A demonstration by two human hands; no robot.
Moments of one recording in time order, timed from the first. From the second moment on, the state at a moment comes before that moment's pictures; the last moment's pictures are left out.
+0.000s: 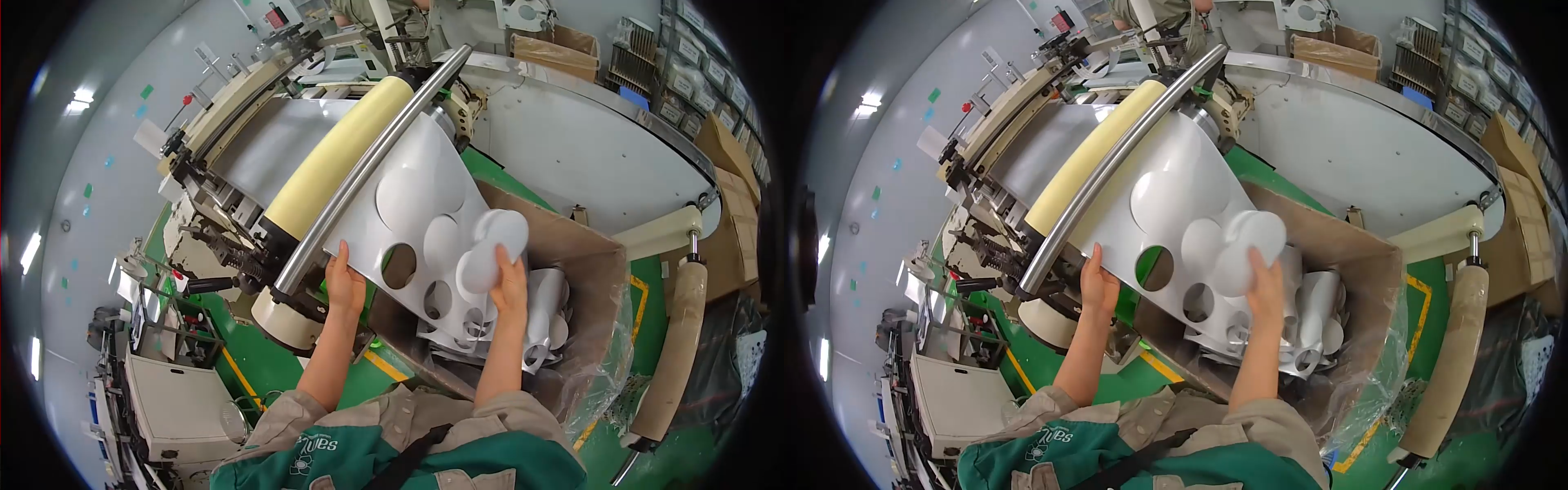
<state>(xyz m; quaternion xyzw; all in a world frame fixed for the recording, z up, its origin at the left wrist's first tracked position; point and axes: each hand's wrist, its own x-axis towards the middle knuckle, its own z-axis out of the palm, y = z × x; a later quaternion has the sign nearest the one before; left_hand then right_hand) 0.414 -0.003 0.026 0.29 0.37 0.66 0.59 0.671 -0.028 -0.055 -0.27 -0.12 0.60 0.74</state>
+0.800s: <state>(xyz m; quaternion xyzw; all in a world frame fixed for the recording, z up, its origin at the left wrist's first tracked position) 0.402 -0.008 0.035 0.31 0.37 0.66 0.57 0.666 -0.022 -0.051 -0.22 -0.13 0.62 0.74</state>
